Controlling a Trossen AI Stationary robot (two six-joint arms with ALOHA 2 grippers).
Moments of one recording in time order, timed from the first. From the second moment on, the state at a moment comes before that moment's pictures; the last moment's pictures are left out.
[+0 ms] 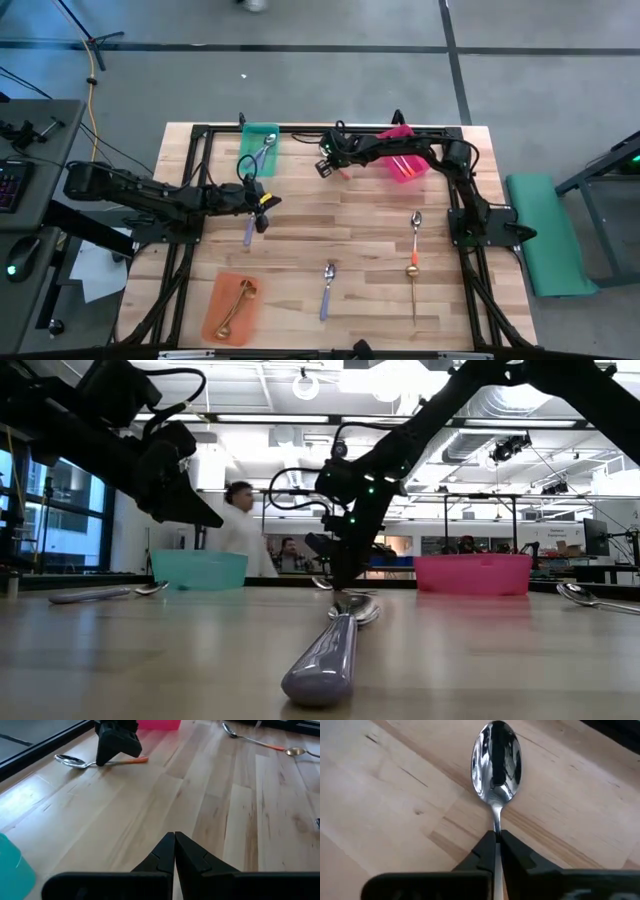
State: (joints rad) left arm 0.04 1.08 0.24 0.36 -0.26 -0.21; right arm -0.43 2.15 1.42 -0.35 0.17 0.45
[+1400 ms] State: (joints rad) left arm 0.01 1.08 0.24 0.36 -0.31 -0.24; right arm -0.81 1.57 0.88 -0.48 0.19 0.02
